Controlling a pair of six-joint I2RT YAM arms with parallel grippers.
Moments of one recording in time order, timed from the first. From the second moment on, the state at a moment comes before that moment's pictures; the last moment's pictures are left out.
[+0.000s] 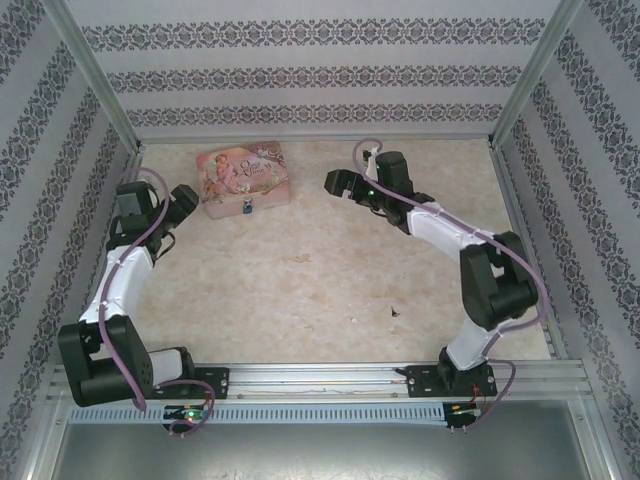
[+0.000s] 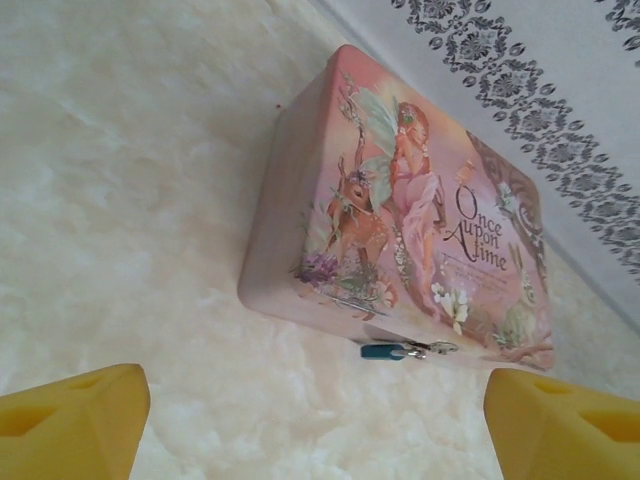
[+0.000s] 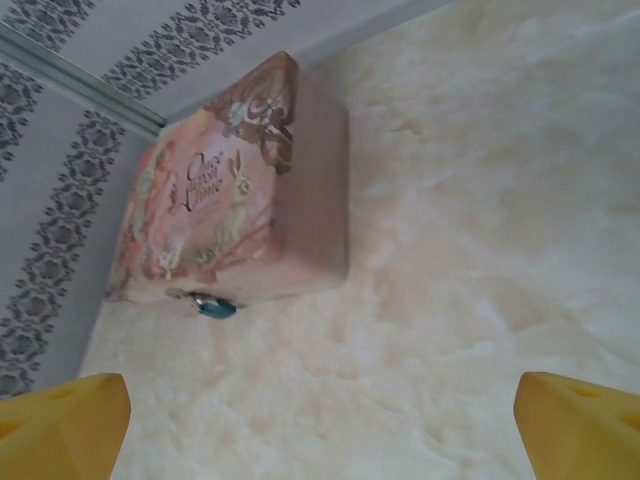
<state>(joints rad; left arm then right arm) 0.26 1.26 0.85 -0.21 0.27 -0.62 0.36 1.76 1.19 0.05 -0.38 0.66</state>
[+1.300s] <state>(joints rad) 0.29 1.83 1.17 -0.14 0.62 -0.57 0.50 2.38 1.91 -0.02 -0.42 0.85</state>
